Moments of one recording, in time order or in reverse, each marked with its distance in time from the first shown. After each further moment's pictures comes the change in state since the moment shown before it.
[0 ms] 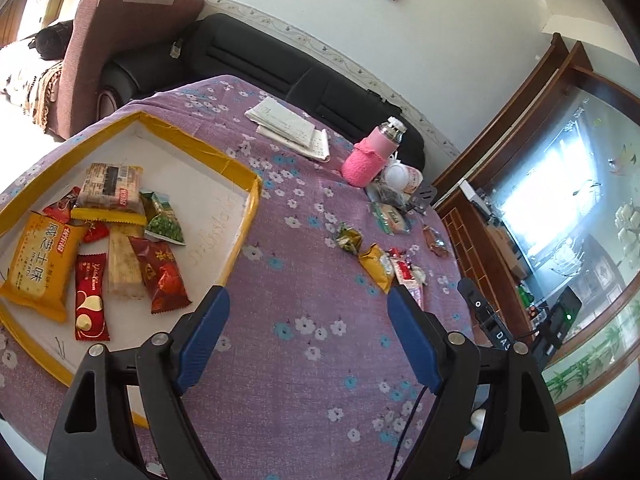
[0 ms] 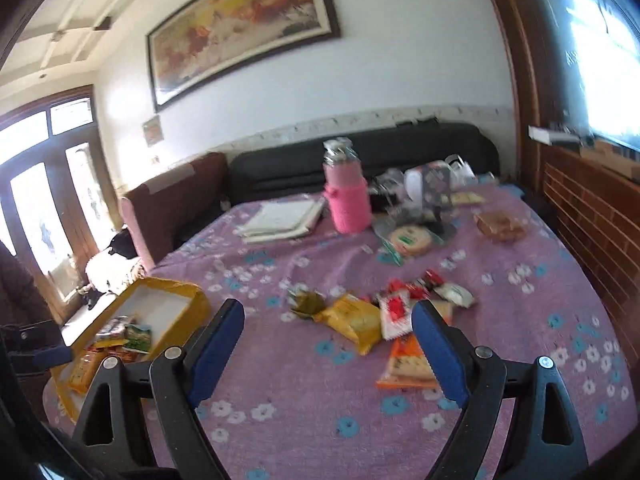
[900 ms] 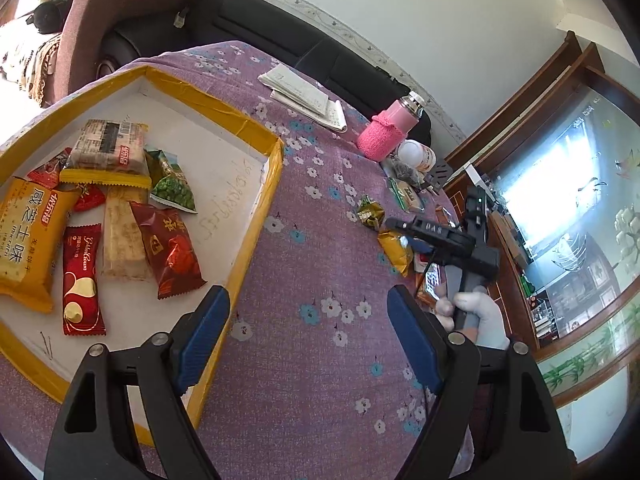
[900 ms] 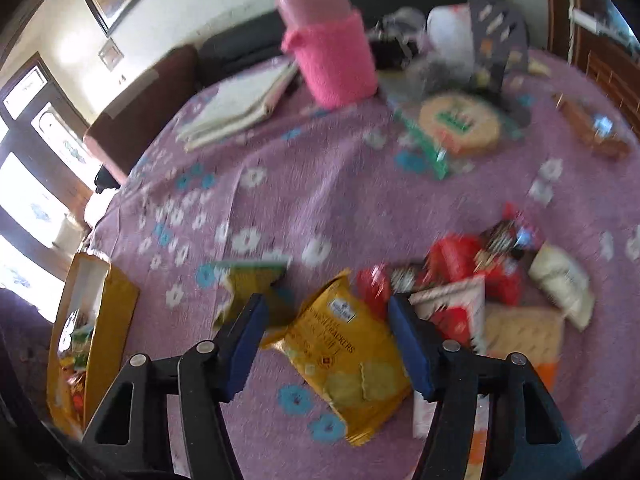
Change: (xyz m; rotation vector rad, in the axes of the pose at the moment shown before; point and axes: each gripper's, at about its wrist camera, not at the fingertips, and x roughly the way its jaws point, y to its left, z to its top) left arm 0.028 0.033 -0.008 -0.033 0.089 -0.022; right arm 0.215 -0.019 0.012 0.100 0.546 0.086
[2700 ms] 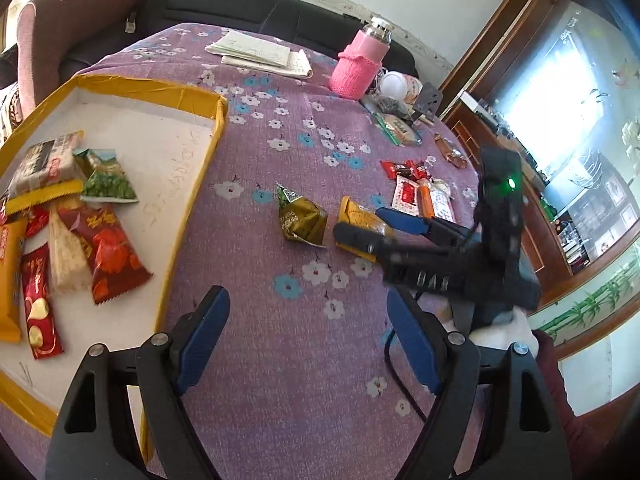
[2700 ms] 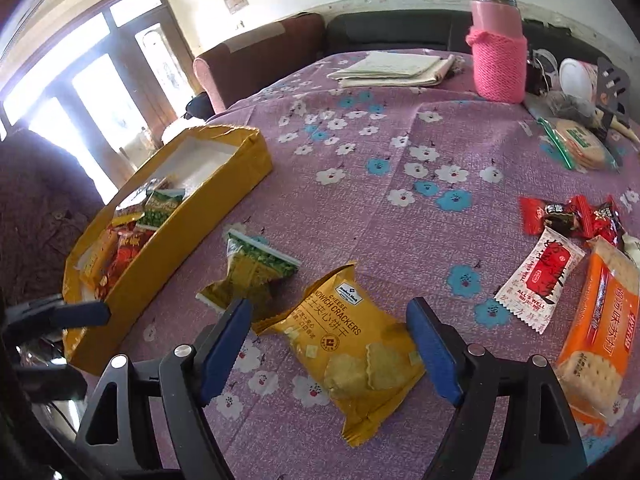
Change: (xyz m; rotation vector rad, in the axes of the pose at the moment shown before) left arm 0.054 -0.043 -0.012 0.230 0.156 0.074; right arm -0.017 0.078 -0.100 -0.387 -0.042 0.161
